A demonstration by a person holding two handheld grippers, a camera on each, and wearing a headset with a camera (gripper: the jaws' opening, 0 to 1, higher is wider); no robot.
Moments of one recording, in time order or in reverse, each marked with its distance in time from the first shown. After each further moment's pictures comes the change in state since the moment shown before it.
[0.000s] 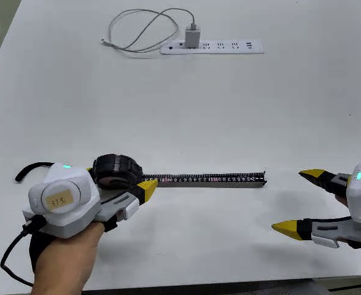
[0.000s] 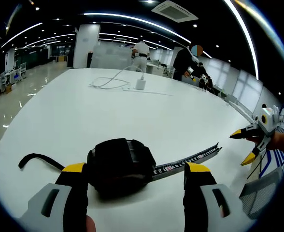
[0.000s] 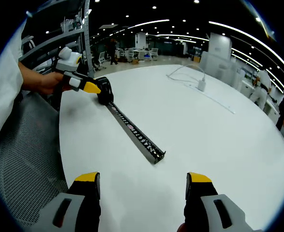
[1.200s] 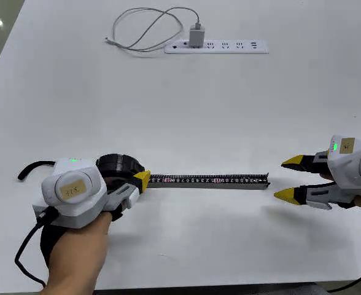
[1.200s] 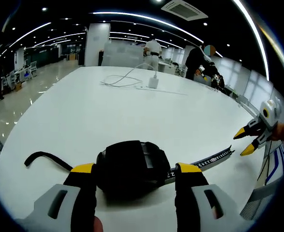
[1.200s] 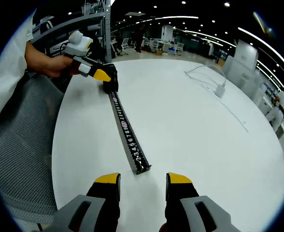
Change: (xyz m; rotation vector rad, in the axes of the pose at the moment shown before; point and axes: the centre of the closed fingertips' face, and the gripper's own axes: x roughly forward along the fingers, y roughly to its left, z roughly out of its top) left arm 0.008 0.017 0.000 -0.019 0.015 0.112; right arm 0.028 -0.029 0.012 -0.188 0.093 0.121
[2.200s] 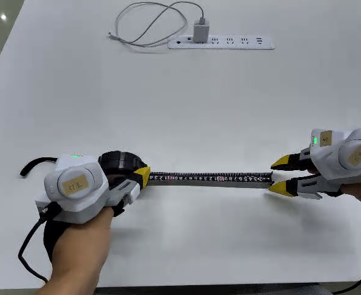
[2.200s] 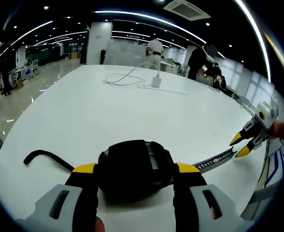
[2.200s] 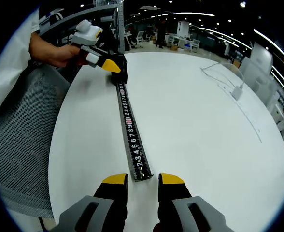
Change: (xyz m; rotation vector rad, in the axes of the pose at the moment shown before) left arm 0.004 0.003 -0.002 -0.016 0.006 0.011; right arm 0.025 0.001 0.000 -0.083 0.062 0.106
